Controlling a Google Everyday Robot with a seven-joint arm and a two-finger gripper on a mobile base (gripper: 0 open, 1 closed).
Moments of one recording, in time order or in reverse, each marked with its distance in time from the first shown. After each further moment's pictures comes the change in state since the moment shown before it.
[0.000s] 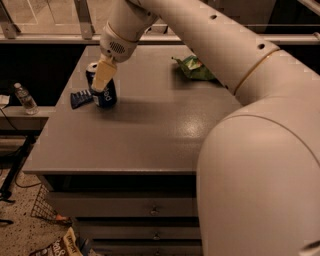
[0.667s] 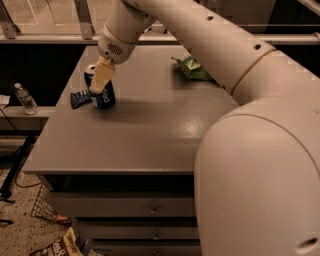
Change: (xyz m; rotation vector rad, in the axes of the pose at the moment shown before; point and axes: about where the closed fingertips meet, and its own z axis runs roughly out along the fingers) arm -0.001 0.001 0.006 -0.008 0.002 -0.002
